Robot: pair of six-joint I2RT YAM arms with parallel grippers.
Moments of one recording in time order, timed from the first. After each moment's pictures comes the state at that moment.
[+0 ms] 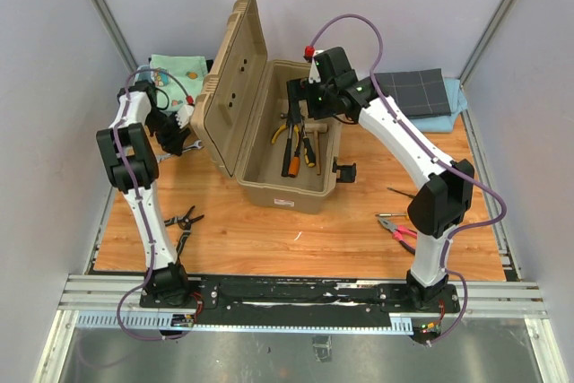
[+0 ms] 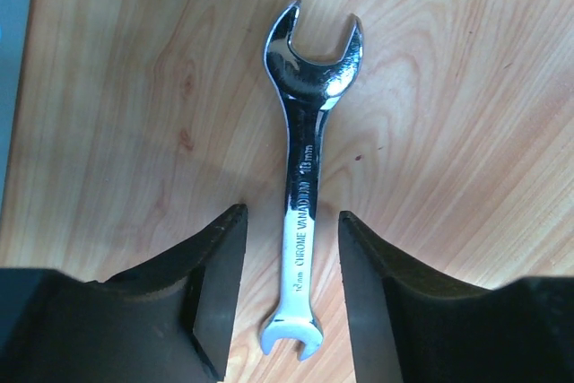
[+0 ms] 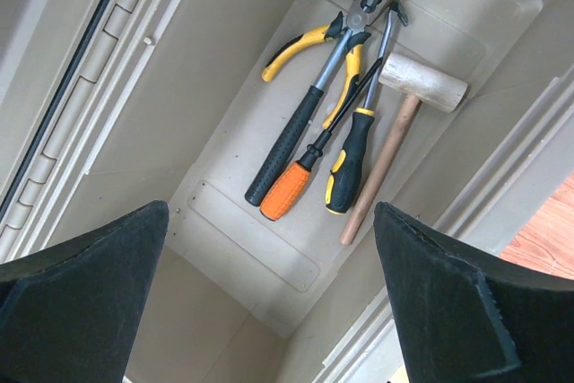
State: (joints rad) left arm 0.26 2.36 2.00 -1.20 0.42 1.34; right arm 0.57 1.88 1.92 -0.77 -0.06 0.25
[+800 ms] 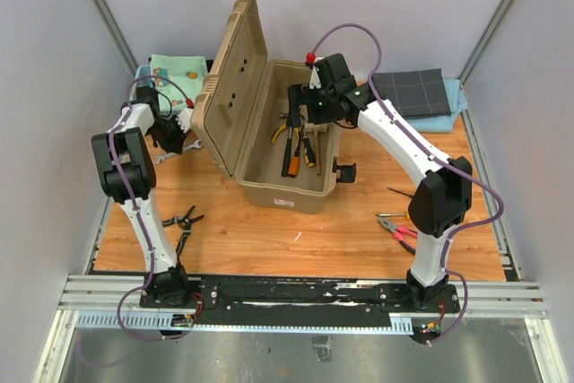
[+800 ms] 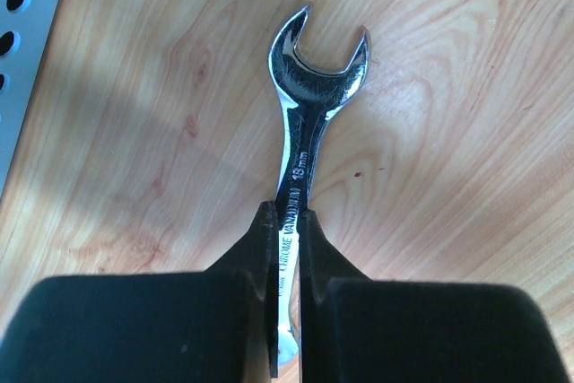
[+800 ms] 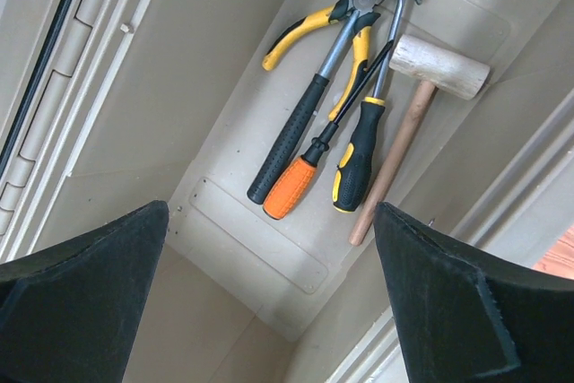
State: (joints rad) left arm 0.24 2.15 1.64 -0.83 0.37 1.17; right arm 0.56 1.88 1.84 -0.71 -0.10 0.28
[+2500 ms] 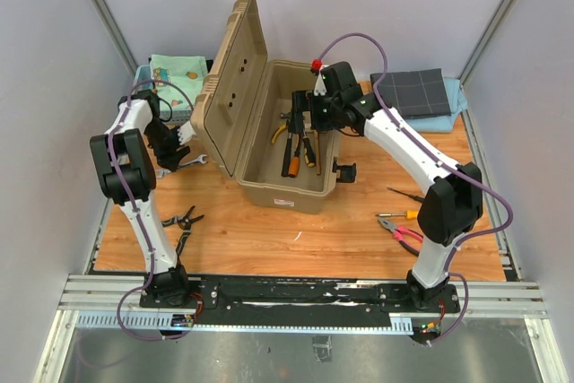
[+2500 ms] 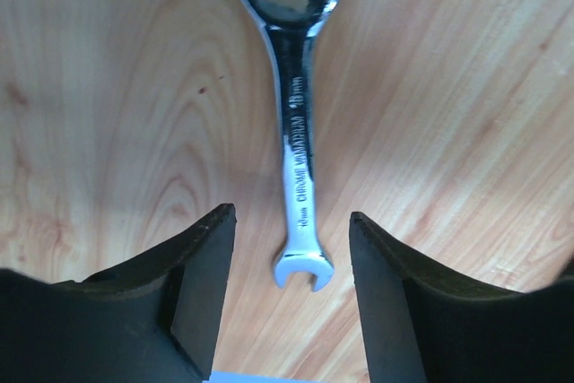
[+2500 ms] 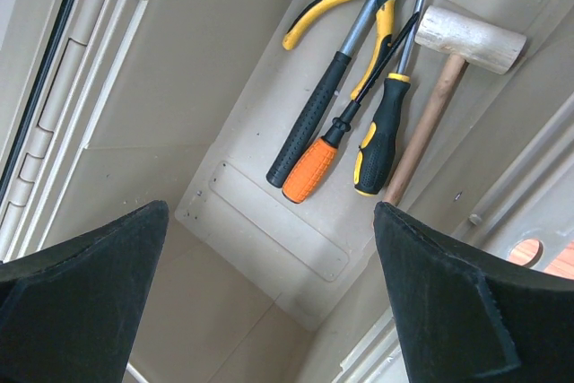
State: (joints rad) left arm 0.24 2.11 1.67 -1.13 0.28 1.44; right arm 0.55 1.79 1.69 -0.62 -0.16 0.33
